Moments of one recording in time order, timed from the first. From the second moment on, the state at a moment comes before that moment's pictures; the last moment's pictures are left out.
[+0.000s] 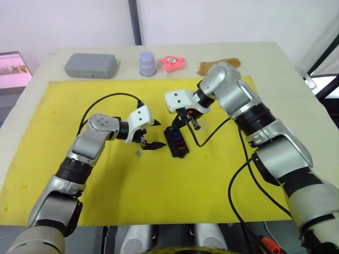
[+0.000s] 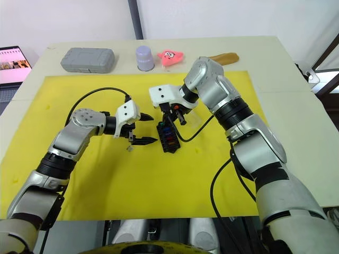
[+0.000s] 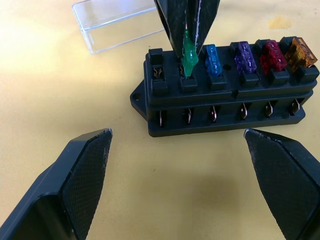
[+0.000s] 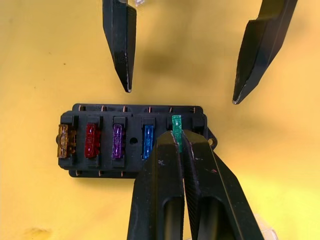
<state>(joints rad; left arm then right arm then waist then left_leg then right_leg) -0.63 0.54 -0.26 0.13 -0.14 0.35 -1.13 -1.23 -0.41 0.54 0.55 -0.18 0.26 1.60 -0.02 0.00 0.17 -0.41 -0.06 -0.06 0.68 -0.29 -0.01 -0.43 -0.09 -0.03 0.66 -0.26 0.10</state>
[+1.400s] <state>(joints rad) -0.63 0.54 -0.26 0.13 -0.14 0.35 -1.13 -1.23 -0.41 0.55 0.59 -0.20 0.30 1.60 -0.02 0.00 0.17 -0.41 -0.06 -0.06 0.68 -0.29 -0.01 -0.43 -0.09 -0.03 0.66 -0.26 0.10</state>
